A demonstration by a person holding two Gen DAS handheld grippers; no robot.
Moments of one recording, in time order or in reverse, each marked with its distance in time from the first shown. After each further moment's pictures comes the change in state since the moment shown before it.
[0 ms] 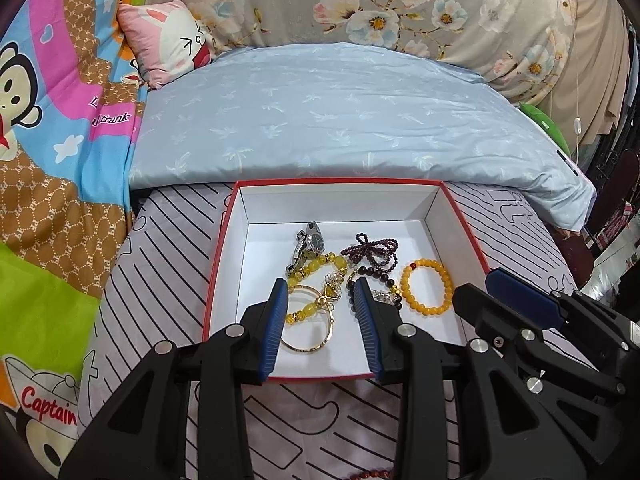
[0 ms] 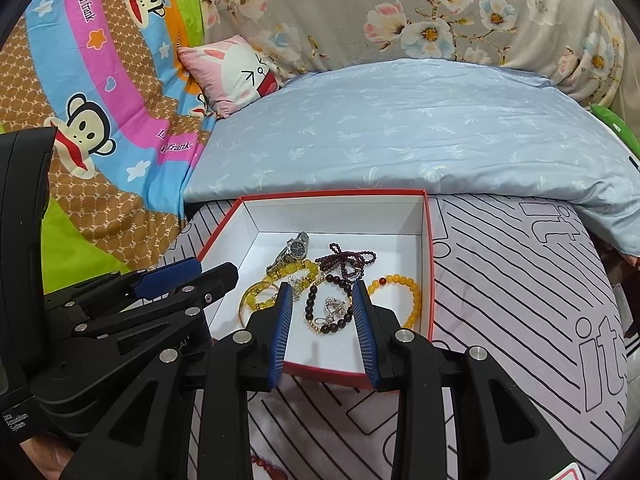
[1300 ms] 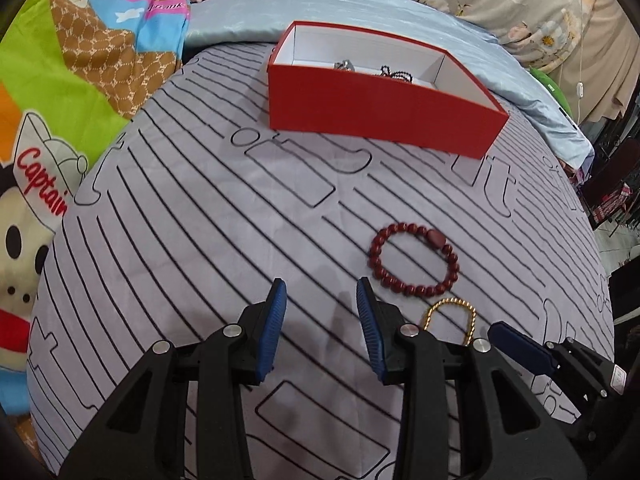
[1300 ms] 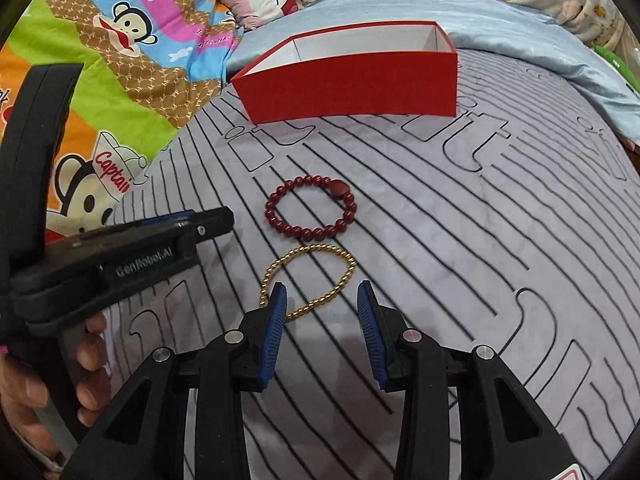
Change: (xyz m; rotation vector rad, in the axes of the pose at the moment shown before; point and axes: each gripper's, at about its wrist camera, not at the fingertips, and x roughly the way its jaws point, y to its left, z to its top) left arm -0.051 0.025 -0.176 -0.106 0.181 0.005; right arm -0.053 0.040 -0.192 0.003 0.230 0.055
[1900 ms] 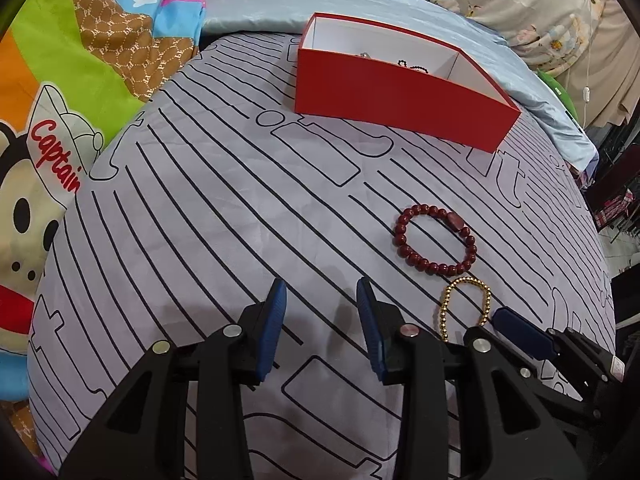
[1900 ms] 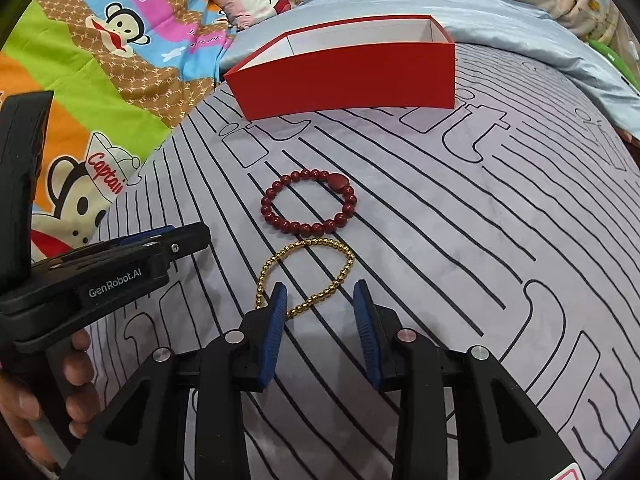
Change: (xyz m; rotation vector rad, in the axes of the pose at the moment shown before) left arm -0.004 0.015 -0.010 -0.029 0.014 0.003; right arm 0.006 0.006 -0.002 0.000 -0.001 -0.042
